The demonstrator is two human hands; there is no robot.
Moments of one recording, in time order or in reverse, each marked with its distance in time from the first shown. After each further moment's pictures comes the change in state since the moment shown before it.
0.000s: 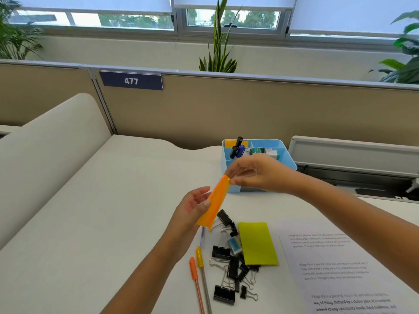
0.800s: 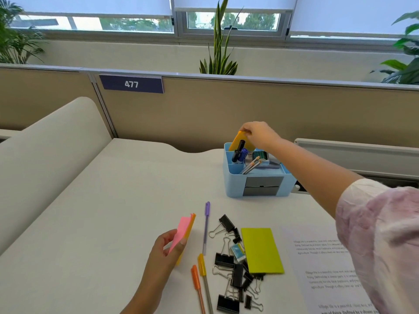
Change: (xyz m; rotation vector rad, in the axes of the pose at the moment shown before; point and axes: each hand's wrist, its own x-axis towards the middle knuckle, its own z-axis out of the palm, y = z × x) left_hand -0.035 -0.055 -0.045 0.338 0.394 -0.203; right_hand 0.108 0.097 -0.042 -0.338 0.301 0.403
